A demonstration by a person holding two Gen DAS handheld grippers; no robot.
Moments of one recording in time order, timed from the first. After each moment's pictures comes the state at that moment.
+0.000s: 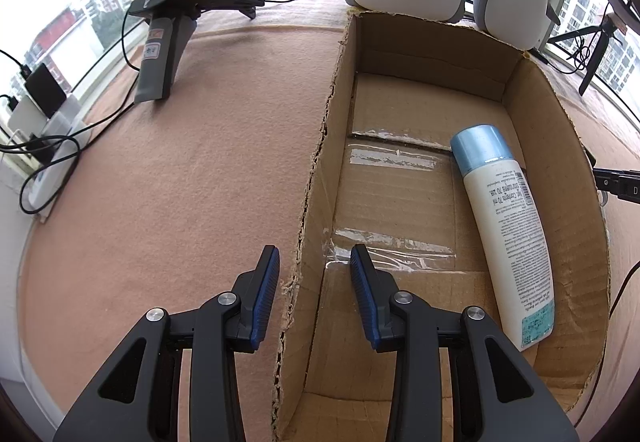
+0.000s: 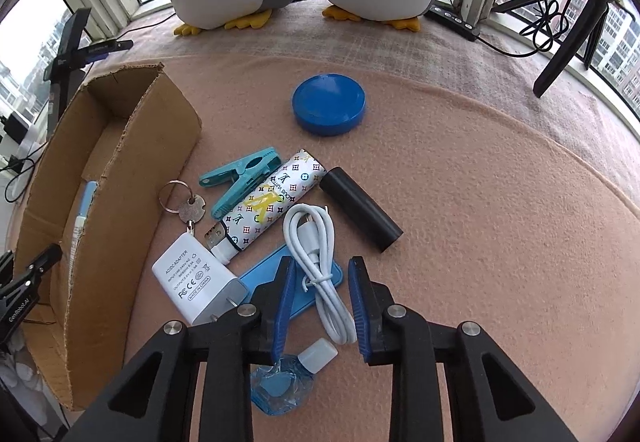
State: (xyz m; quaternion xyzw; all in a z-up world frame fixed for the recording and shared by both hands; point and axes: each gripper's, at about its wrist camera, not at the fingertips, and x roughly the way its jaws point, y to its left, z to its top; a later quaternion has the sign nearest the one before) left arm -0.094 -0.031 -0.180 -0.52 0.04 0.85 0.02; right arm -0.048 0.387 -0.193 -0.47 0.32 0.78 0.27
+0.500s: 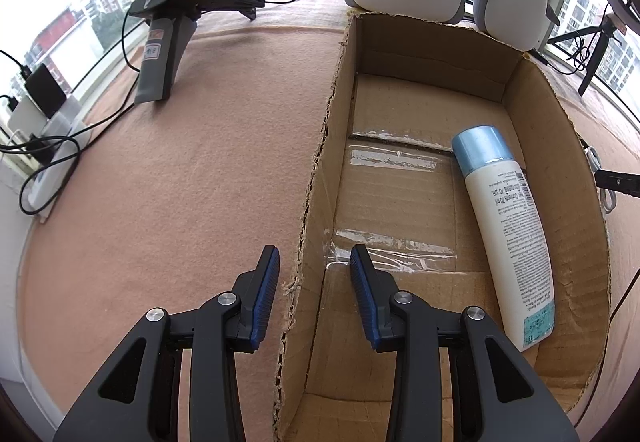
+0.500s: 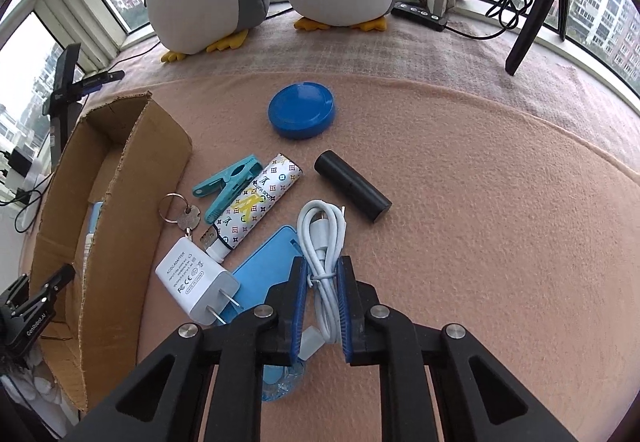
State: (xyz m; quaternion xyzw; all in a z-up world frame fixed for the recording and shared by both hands) left arm -0.094 -0.031 -0.179 -0.52 0.04 0.85 0.02; right arm -0.024 0.391 -0.185 -0.43 0.36 0.77 0.29
